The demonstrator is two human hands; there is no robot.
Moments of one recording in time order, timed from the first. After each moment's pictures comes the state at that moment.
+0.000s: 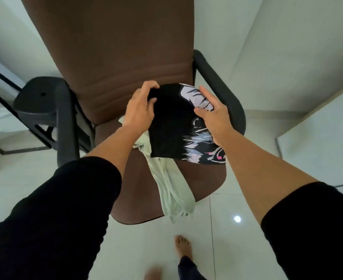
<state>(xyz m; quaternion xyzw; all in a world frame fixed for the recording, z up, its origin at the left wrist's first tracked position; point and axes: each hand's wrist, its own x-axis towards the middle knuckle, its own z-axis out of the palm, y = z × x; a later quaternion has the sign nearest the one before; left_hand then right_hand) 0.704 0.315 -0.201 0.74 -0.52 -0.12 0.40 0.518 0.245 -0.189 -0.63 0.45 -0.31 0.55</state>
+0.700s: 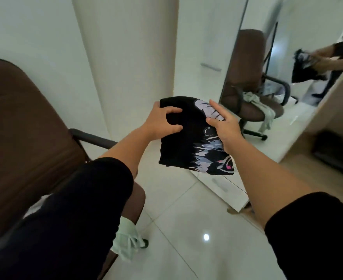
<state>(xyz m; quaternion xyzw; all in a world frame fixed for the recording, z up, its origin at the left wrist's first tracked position) 0.391 0.396 0.010 0.41 -0.82 -0.30 0.28 0.211 0.478 0.003 -0.41 0.61 -0.60 0.31</state>
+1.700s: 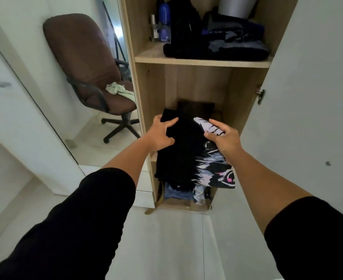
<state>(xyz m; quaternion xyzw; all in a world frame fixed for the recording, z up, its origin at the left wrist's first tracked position) -0.152 0.508 -0.048 0.14 -0.93 -0.35 0.01 -0.236 0.701 -0.066 -0.13 0.78 -0.60 0.11</state>
